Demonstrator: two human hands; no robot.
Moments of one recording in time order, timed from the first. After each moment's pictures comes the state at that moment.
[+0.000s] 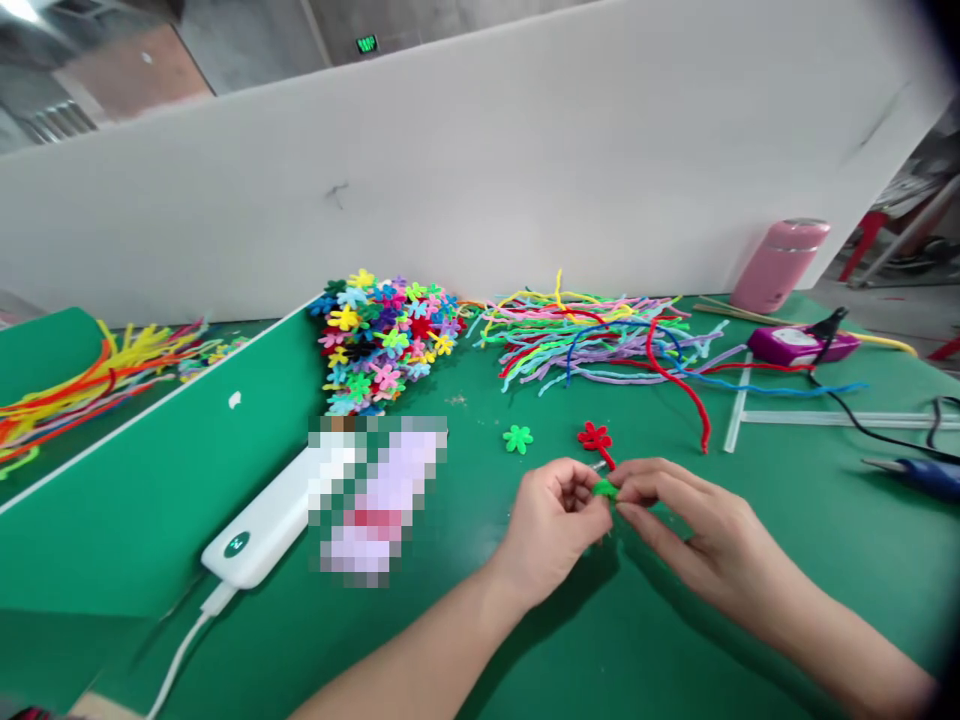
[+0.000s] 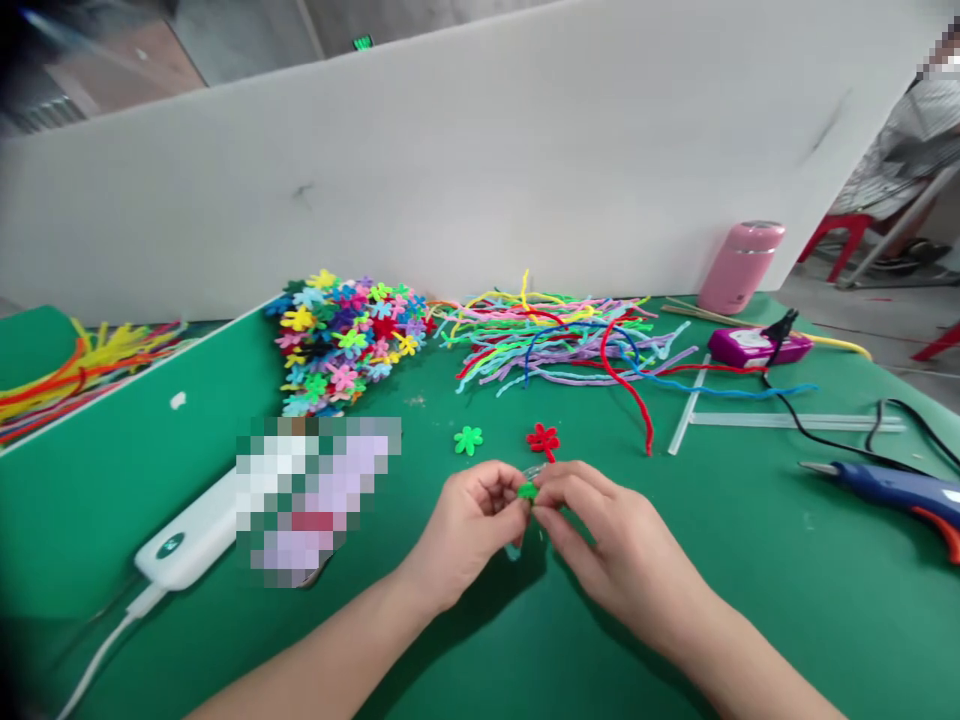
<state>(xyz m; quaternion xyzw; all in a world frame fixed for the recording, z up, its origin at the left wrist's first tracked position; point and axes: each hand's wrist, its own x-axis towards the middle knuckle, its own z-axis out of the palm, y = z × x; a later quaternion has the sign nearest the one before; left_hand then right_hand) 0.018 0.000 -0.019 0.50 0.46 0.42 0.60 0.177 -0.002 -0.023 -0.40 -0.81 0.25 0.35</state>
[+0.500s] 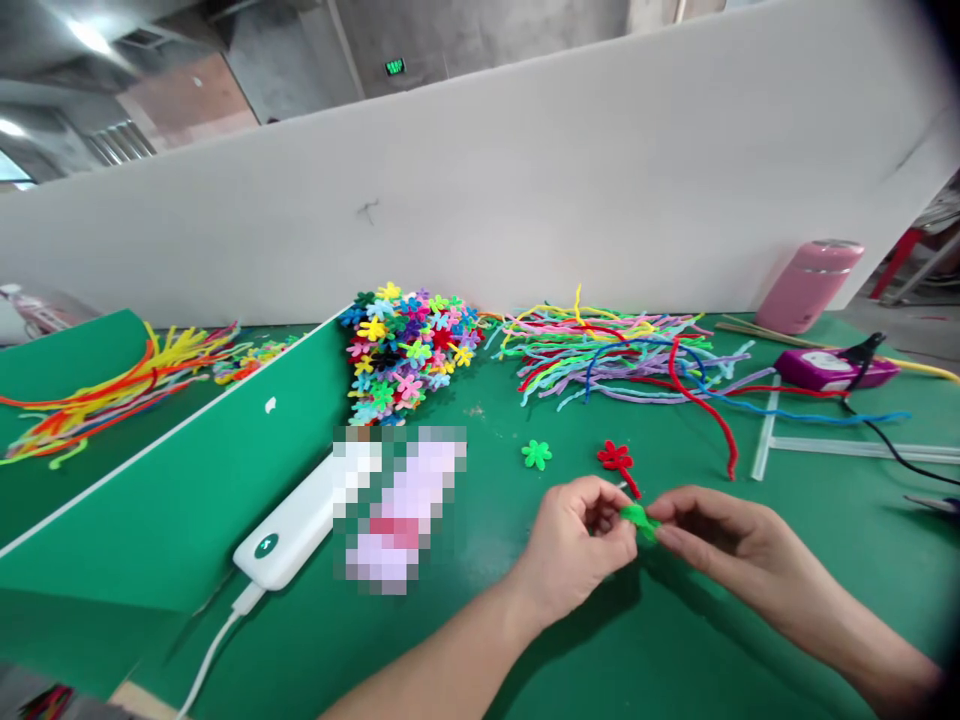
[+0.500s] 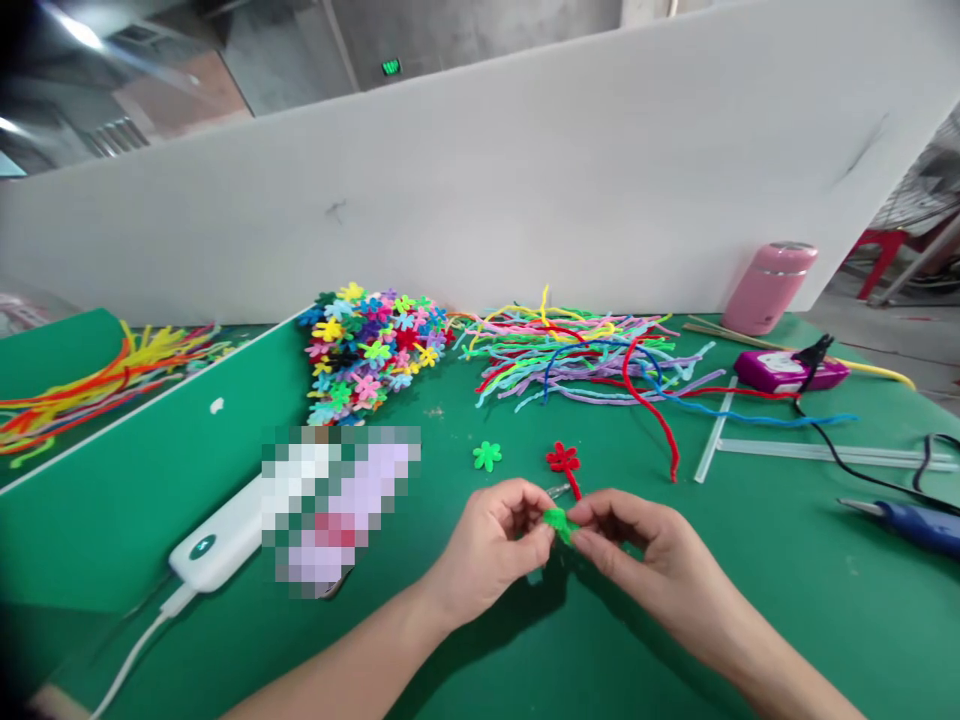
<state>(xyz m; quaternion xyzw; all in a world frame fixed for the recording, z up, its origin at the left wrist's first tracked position) 0.012 0.004 -0.019 0.53 0.44 0.41 0.60 0.181 0.004 -0.025 -0.48 -0.64 0.47 0.37</state>
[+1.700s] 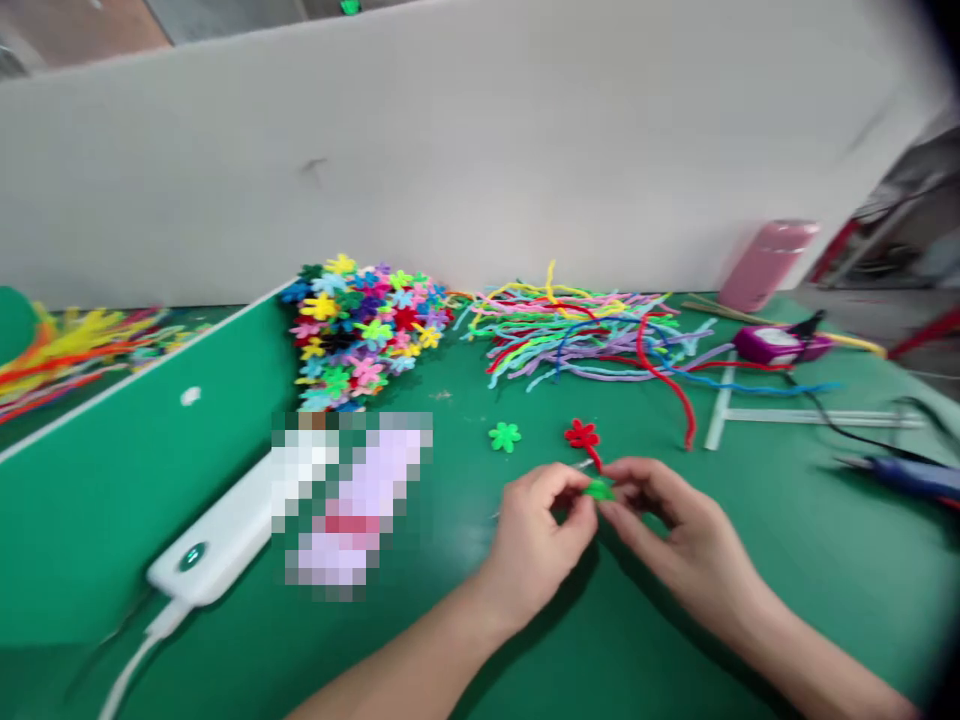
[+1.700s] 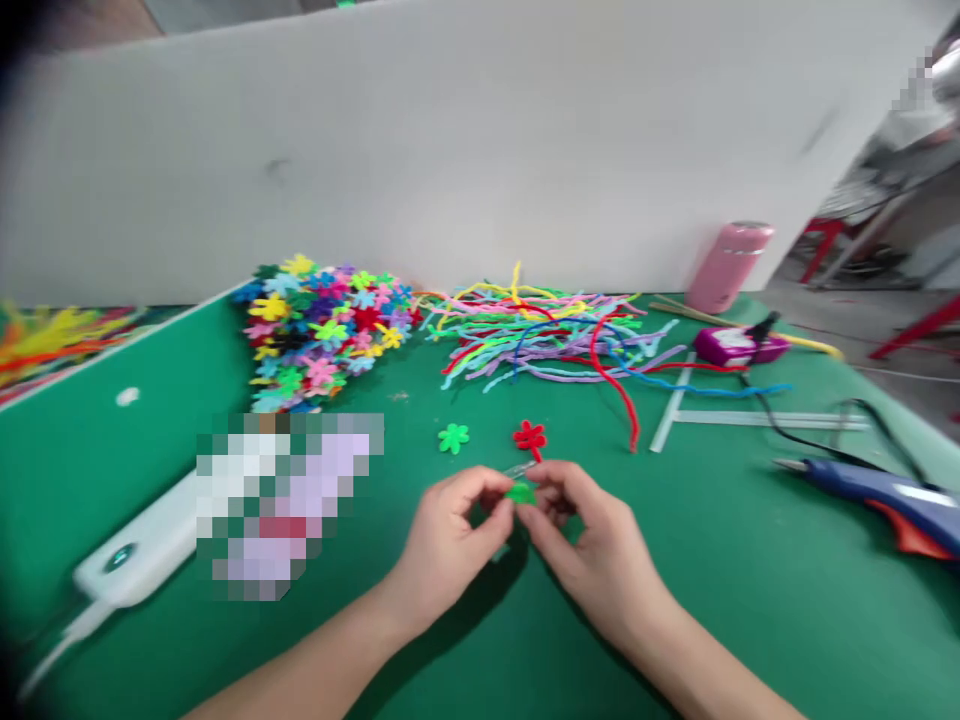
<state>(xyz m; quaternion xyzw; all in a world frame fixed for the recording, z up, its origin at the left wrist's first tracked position) 0.014 -0.001 -0.017 0.68 0.51 0.41 0.33 0.161 -0.008 -0.034 -0.50 -0.68 0.32 0.43</state>
